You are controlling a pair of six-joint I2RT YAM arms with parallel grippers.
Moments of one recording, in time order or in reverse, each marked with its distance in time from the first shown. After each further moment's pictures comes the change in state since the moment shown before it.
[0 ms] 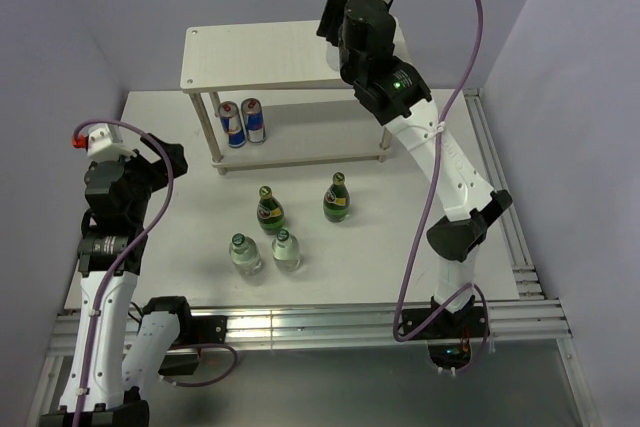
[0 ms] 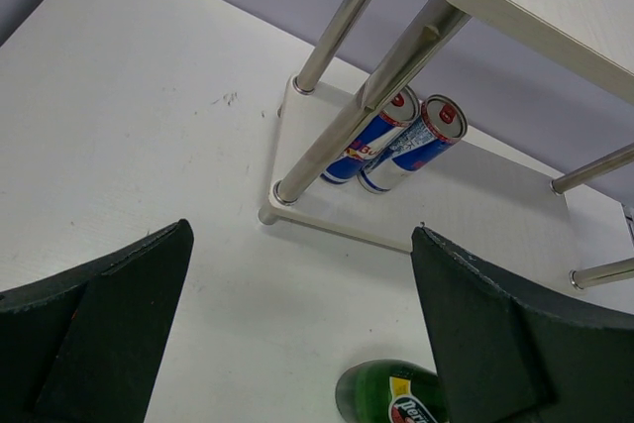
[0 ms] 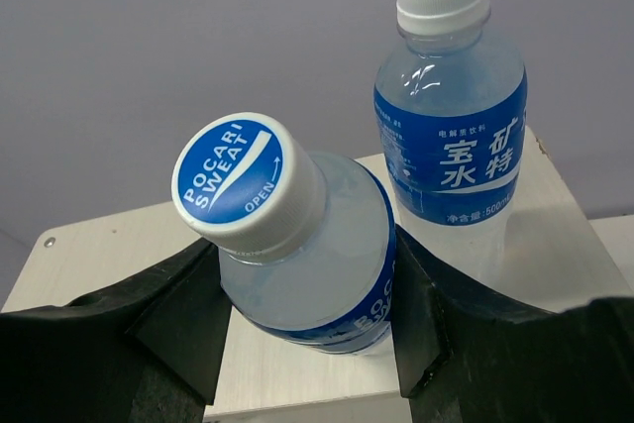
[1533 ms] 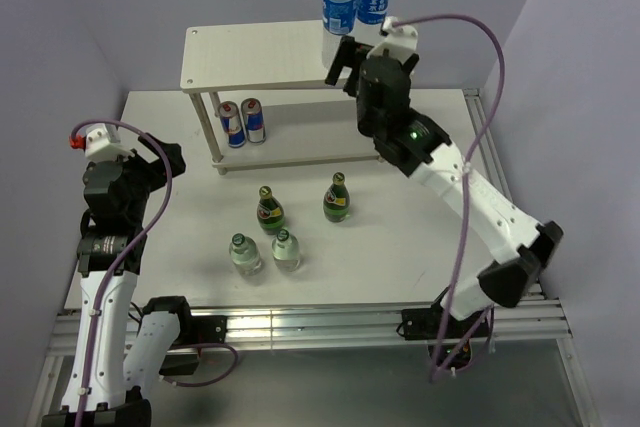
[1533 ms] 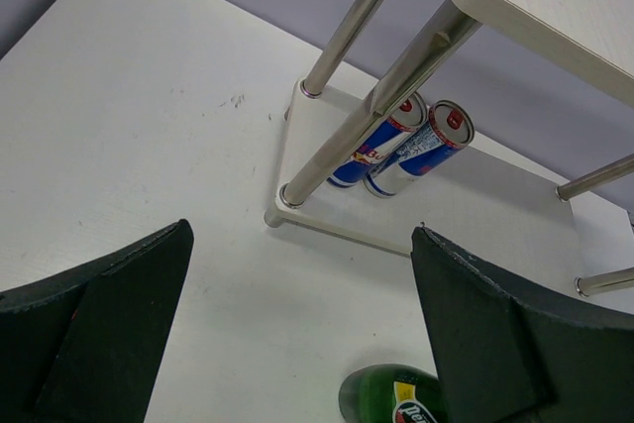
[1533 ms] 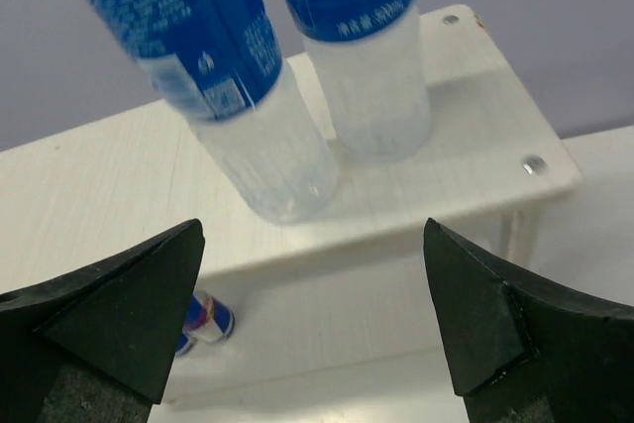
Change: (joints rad) left arm 0.016 0.000 0.000 0.000 -0.001 0.000; right arm 0.032 -0.345 -0.635 0.200 0.059 0.093
